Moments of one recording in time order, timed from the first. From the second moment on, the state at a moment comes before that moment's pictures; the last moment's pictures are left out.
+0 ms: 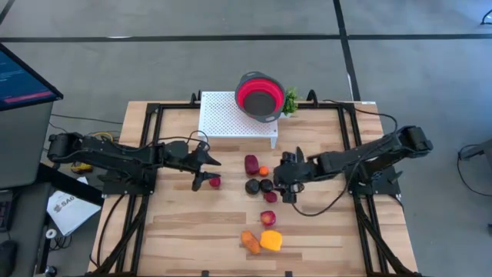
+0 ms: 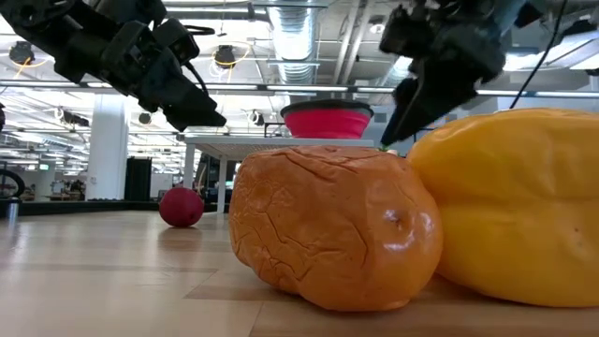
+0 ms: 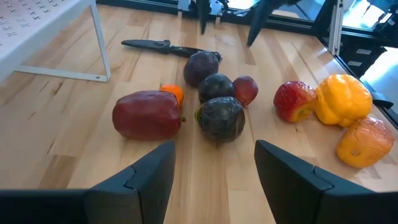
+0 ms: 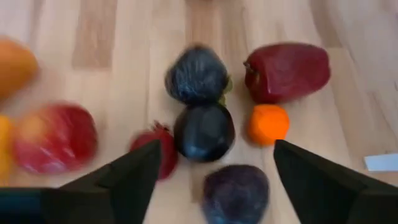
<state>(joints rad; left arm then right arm) 0.07 1.07 0.36 0.30 0.10 -0.09 0.19 1.45 0.87 -0.35 0.20 0.10</state>
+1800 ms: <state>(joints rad) 0.07 1.07 0.36 0.32 0.07 -0.09 0.07 1.54 1.03 -0.58 0.08 -0.01</state>
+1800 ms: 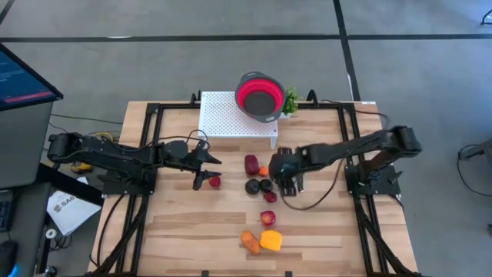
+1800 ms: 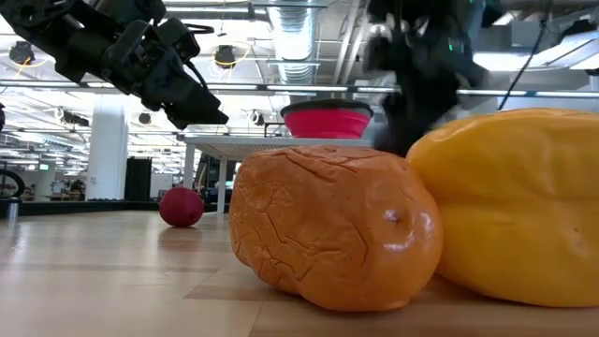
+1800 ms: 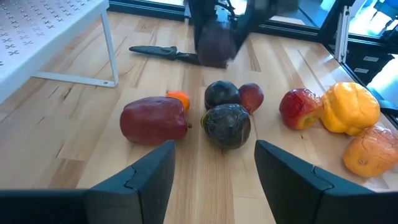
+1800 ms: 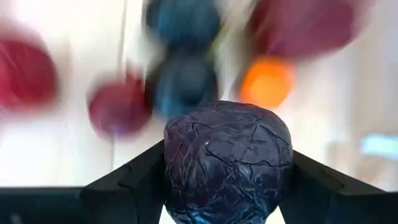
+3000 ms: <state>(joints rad) 0.07 1.07 0.36 0.41 -0.06 -0.08 -0.54 1.87 1.63 -0.35 0.05 0.24</state>
